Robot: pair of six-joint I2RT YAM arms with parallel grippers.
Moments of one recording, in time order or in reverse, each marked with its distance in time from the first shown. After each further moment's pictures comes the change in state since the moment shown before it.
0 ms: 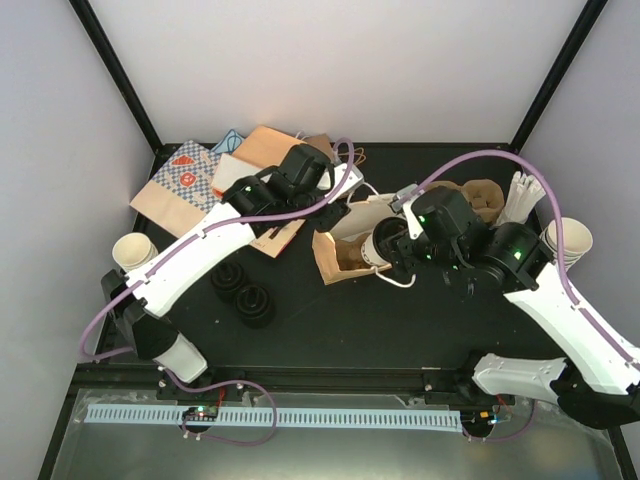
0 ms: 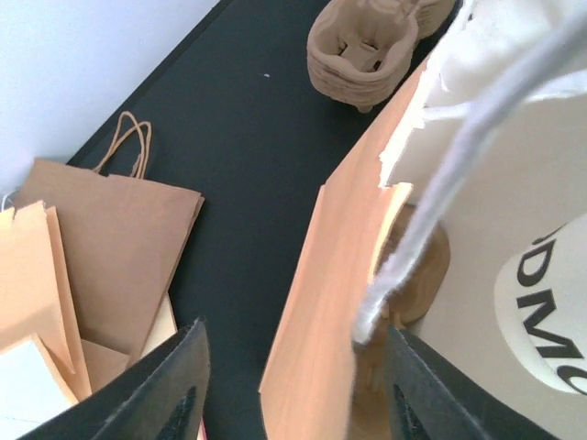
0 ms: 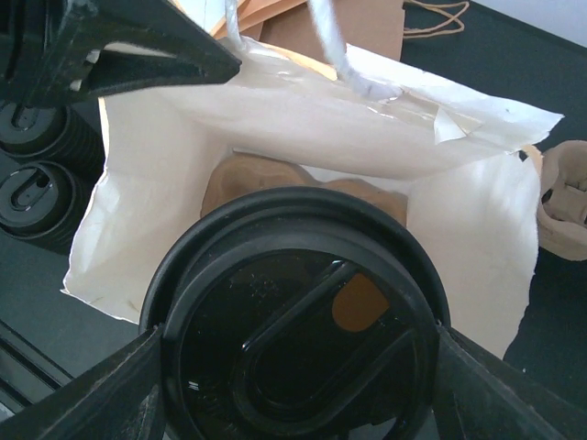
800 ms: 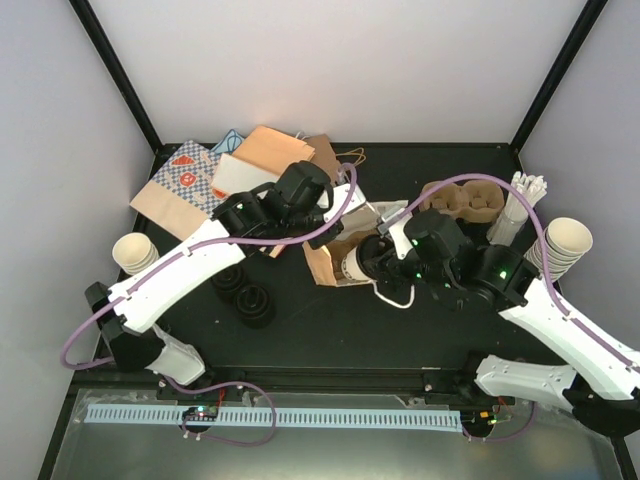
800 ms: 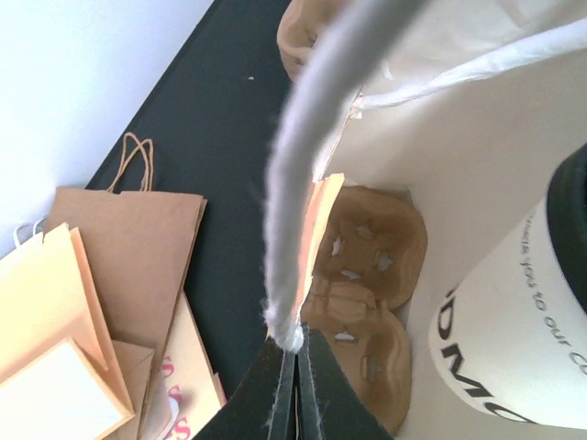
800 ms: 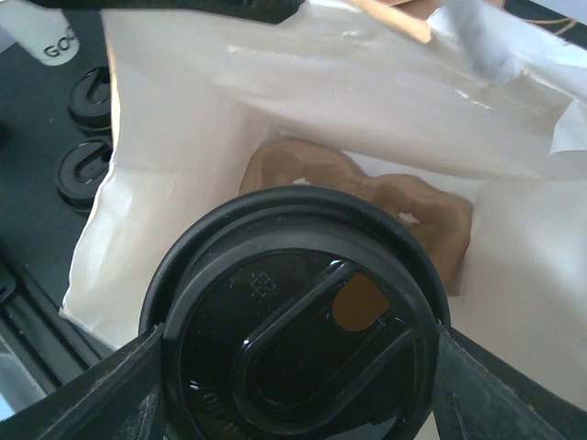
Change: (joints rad) left arm -0.098 -0.074 -0.044 -0.030 -0.085 0.107; right arm 0.060 -0.094 -0.235 0.206 -0.081 -0.037
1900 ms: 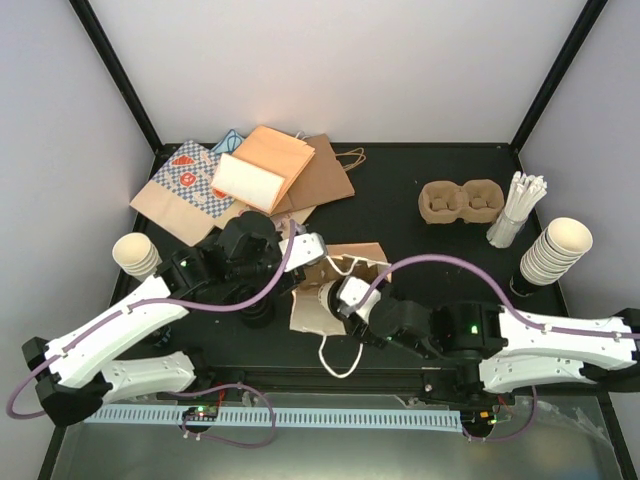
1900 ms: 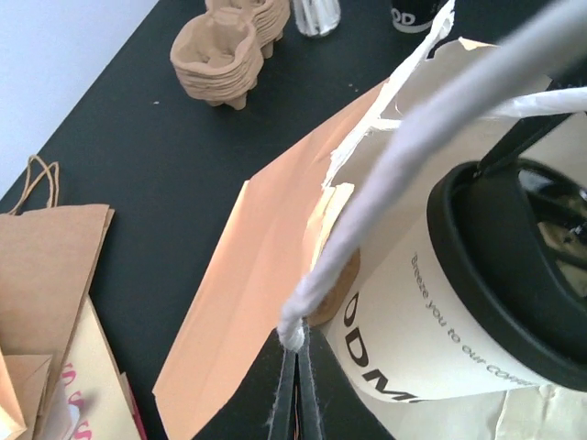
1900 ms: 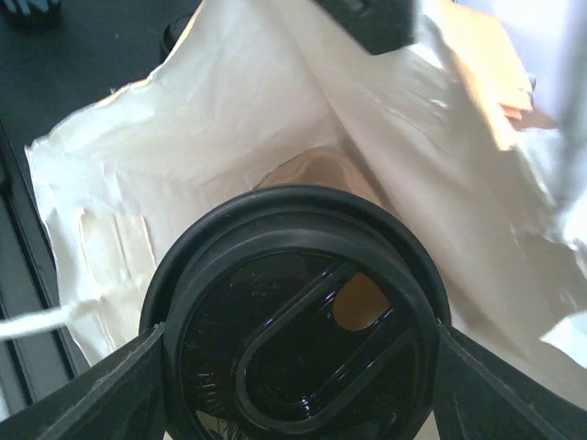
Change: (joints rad) left arm -0.014 -0.436 -0.476 0.145 0.196 0.012; right arm 0.542 -0.074 -0.282 0.238 0.400 -0.093
